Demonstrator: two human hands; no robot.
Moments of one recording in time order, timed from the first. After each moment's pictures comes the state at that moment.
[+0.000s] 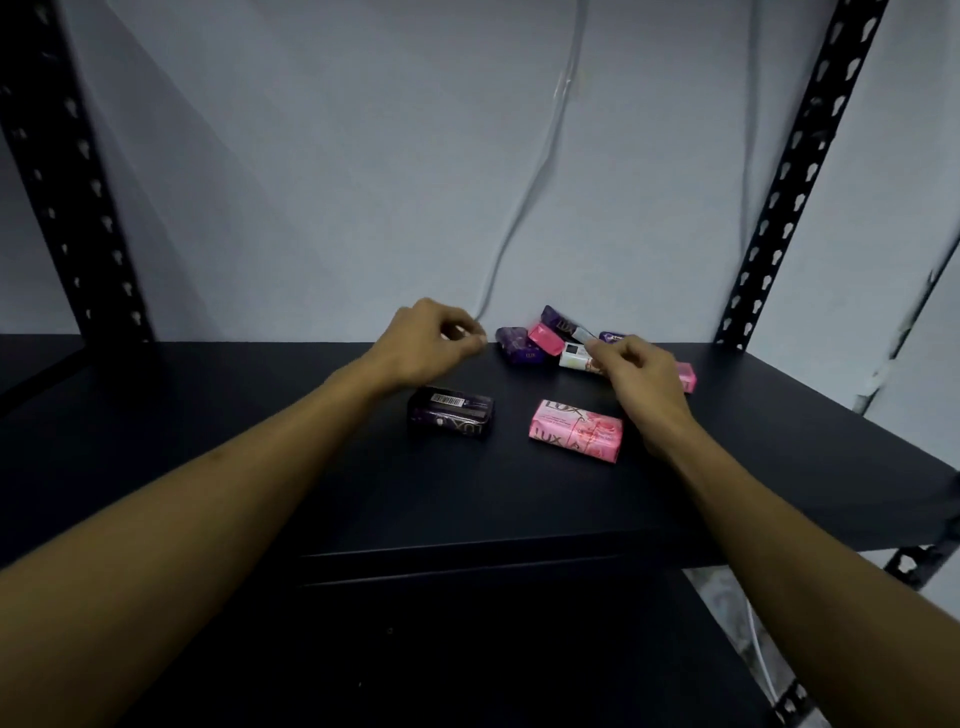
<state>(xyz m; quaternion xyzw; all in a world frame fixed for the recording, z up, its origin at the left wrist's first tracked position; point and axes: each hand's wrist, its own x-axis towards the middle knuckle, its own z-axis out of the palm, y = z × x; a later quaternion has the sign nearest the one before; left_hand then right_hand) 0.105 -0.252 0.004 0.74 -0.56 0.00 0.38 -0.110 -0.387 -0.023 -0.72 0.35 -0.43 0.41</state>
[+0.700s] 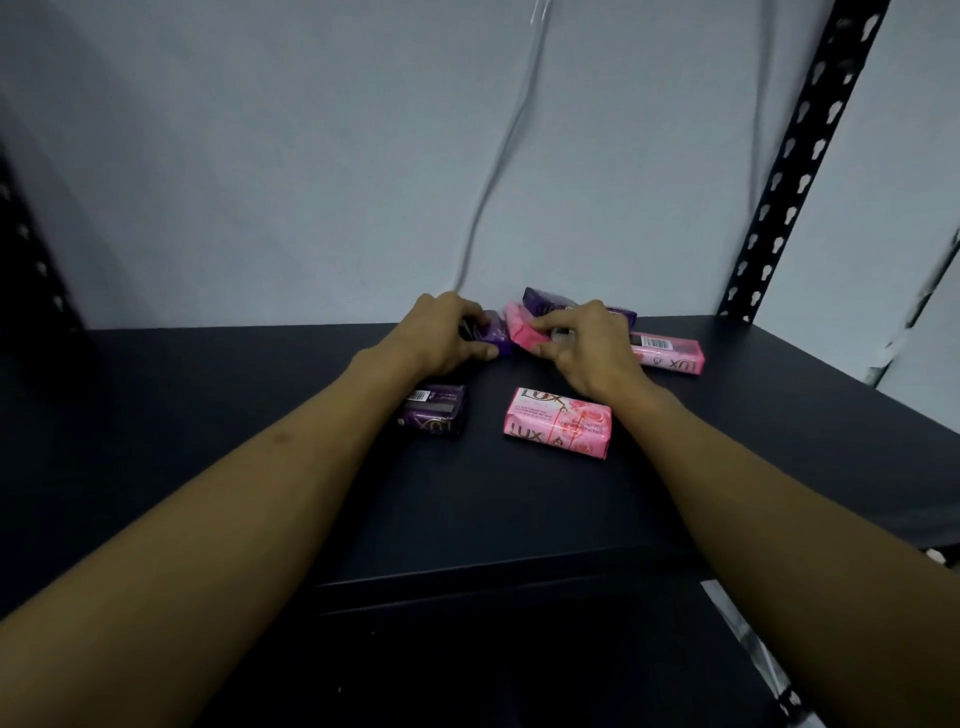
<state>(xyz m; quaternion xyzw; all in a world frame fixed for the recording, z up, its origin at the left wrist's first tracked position) 0.112 -0.336 -0.024 0.79 -0.55 -0.01 0.27 -0.056 -0.454 -0.043 -0.88 0.30 -0.33 0.15</state>
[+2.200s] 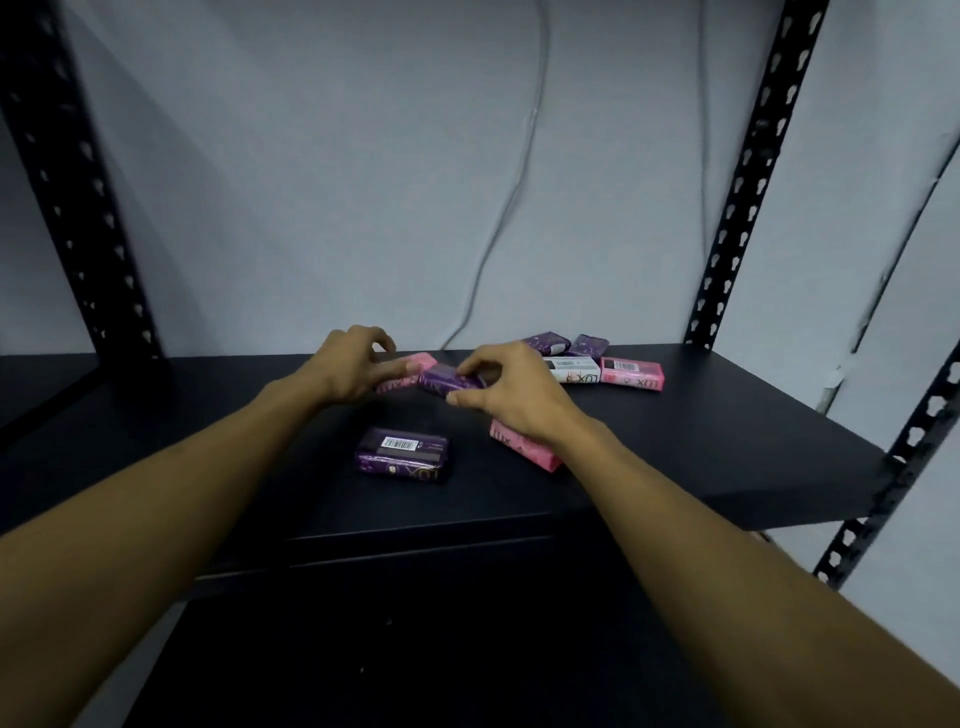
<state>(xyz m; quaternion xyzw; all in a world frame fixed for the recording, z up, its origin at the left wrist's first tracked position) 0.148 -0.215 0.000 0.82 -0.51 0.02 0.26 -0.070 -0.317 -0.002 -0.89 0.20 -0.29 0.28</state>
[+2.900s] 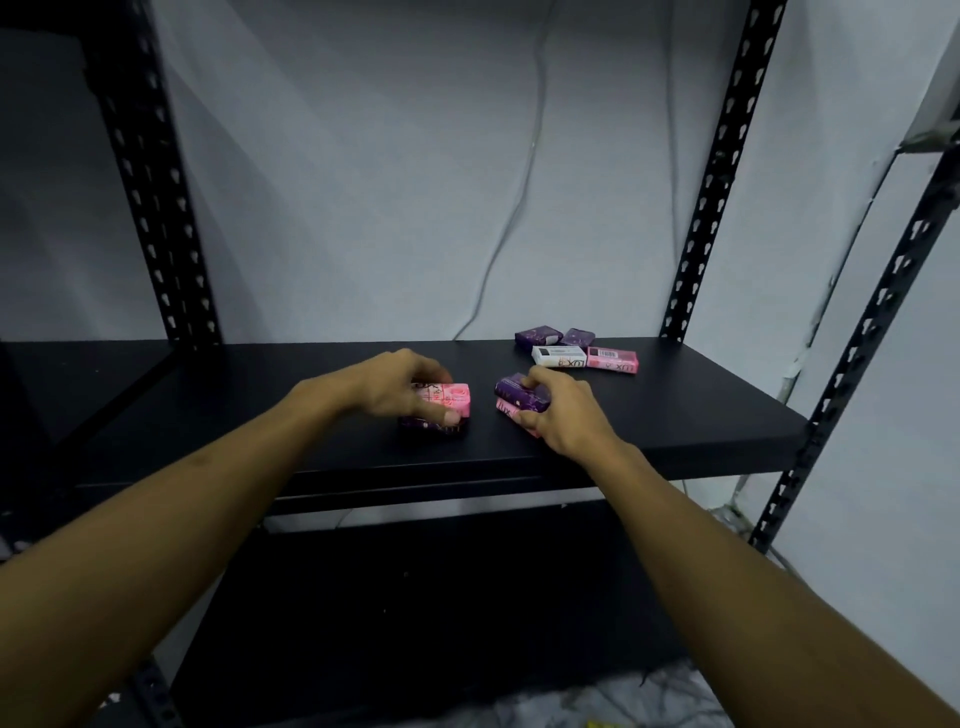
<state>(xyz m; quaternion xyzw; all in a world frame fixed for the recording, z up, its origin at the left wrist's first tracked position) 0.069 -0.133 0.021 0.75 -0.63 -0.10 0.16 -0.156 -0.260 -0.012 -0.88 0.32 -0.26 0.23</state>
